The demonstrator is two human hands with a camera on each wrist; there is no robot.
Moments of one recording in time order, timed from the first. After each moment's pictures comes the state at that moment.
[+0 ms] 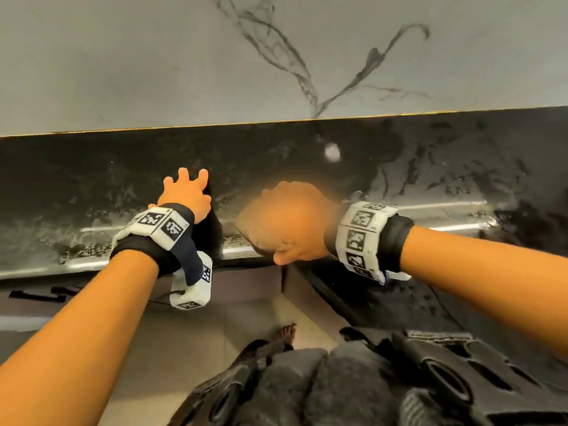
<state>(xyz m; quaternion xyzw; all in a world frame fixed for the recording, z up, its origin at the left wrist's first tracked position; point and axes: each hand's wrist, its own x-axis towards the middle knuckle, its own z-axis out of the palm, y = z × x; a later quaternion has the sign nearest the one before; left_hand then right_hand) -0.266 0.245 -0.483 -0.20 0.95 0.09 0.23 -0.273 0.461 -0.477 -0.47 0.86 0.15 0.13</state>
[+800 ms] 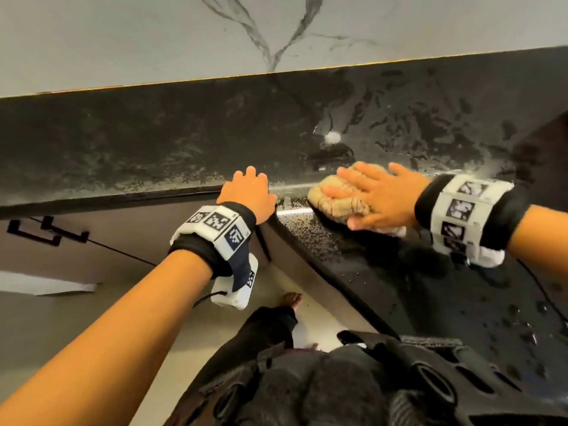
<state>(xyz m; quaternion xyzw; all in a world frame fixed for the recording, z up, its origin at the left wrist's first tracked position) -0.175 0.438 -0.474 -0.05 0.97 0.04 0.22 -0.215 0.665 -0.461 -0.34 0.87 0.19 0.29</state>
